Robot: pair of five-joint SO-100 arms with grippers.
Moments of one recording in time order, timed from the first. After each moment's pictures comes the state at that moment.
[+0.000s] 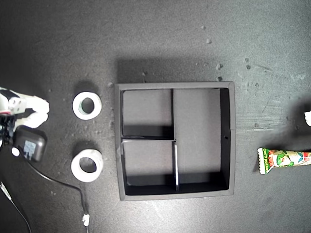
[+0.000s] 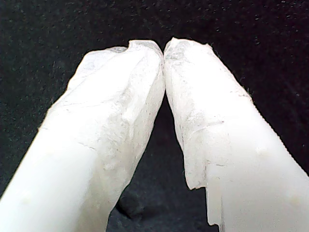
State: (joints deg) arm 0 1.3 191.4 176.6 77.7 -78.7; arm 1 -2.7 192.2 178.3 74.8 61.5
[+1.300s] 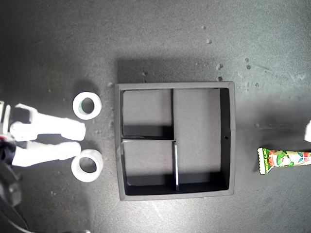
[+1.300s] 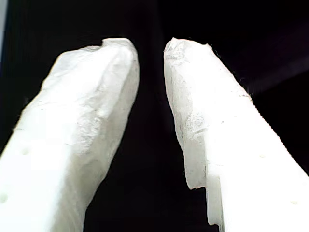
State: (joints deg) arm 0 9.5 172.8 161.7 38.2 -69.2; arm 1 -4.2 191.2 158.2 34.6 63.8
